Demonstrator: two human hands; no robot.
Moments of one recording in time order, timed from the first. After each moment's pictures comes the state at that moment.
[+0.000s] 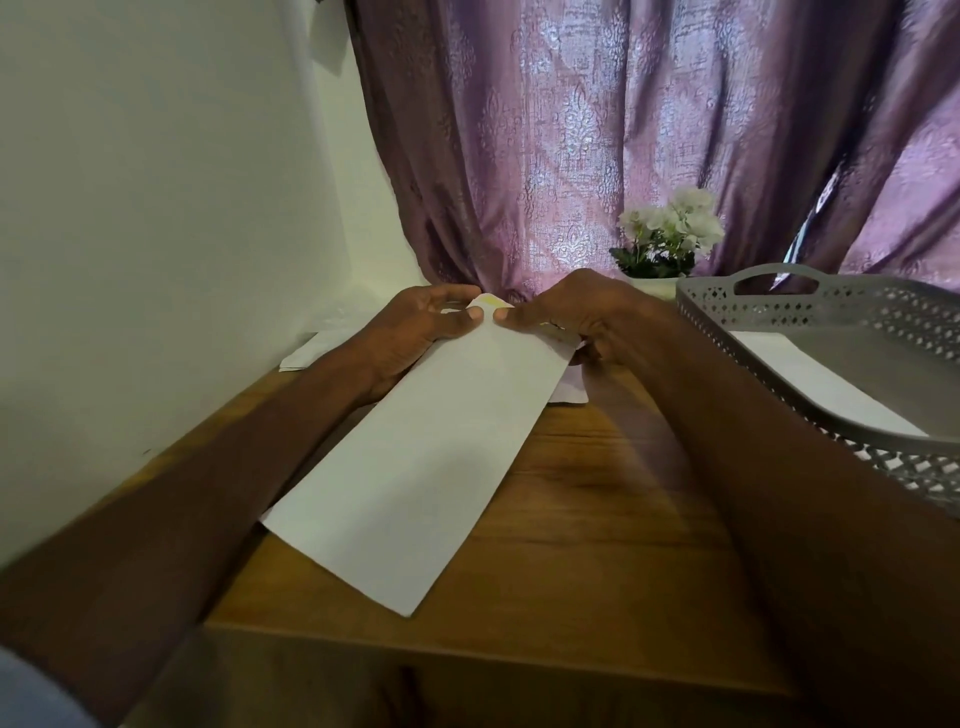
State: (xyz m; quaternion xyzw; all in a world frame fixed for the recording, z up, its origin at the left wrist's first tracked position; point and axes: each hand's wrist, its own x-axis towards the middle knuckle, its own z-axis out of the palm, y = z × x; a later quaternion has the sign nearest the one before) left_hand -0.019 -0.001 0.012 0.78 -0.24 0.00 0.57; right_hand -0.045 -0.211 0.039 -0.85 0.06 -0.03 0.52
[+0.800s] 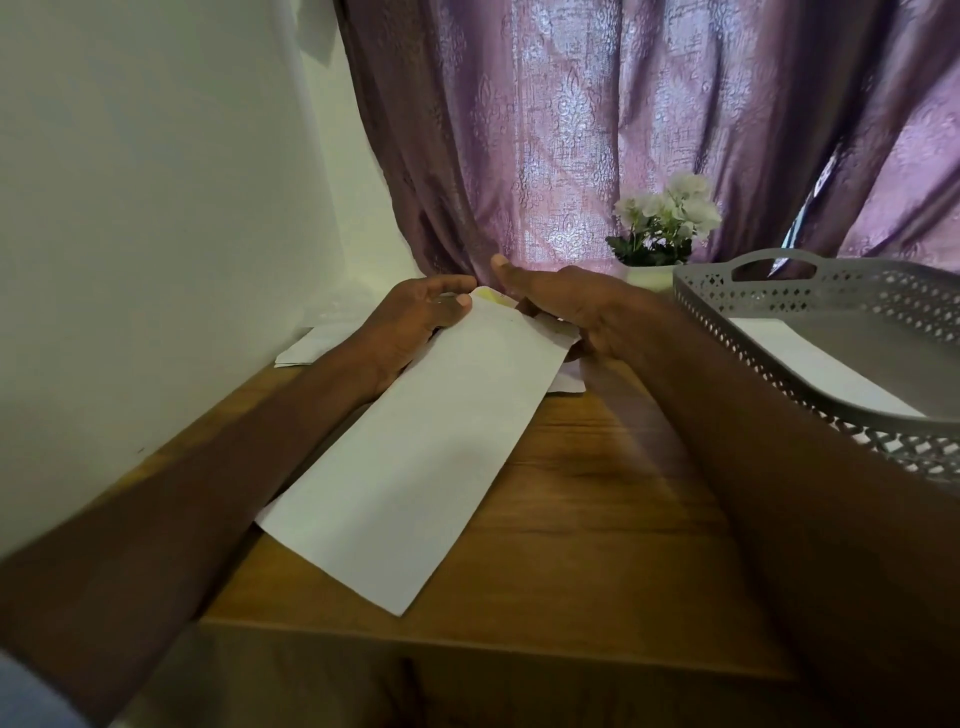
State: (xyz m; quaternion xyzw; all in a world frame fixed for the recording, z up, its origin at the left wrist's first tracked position) left_hand -0.024 -0.011 0.012 0.81 -0.22 0.04 0.53; right_hand -0.045 -0.206 0.032 -0.85 0.06 -0.02 0.52
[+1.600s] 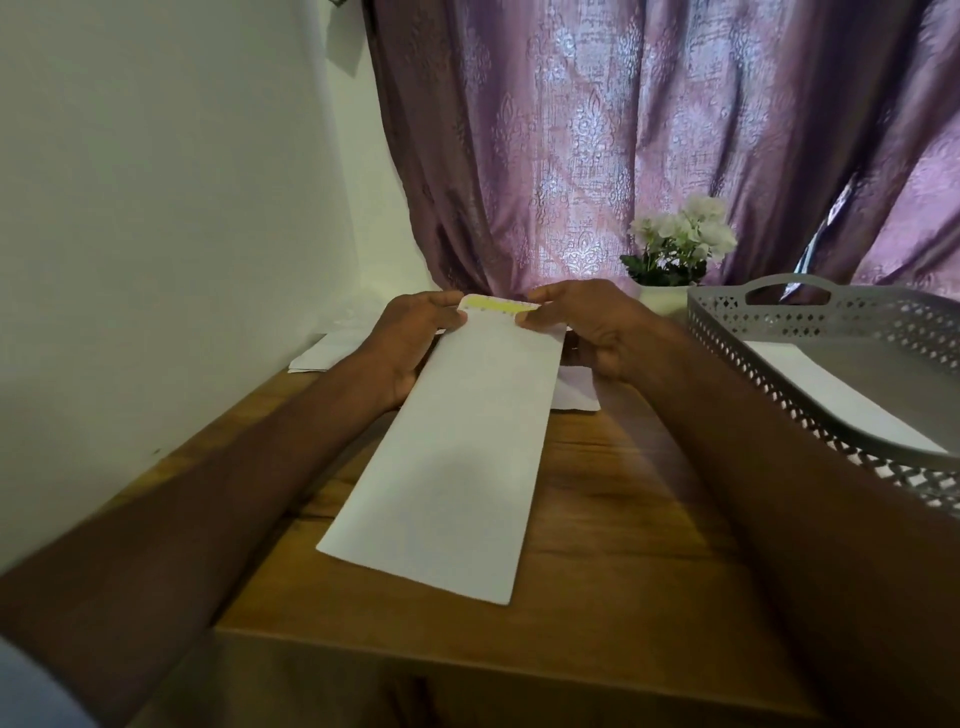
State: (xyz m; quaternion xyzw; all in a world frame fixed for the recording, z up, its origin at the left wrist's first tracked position) left_hand -0.029 -0.008 0.015 0.70 -0.08 -0.01 0.71; right_hand -0.041 -0.208 0.025 -0.70 0.03 -0.04 0.71
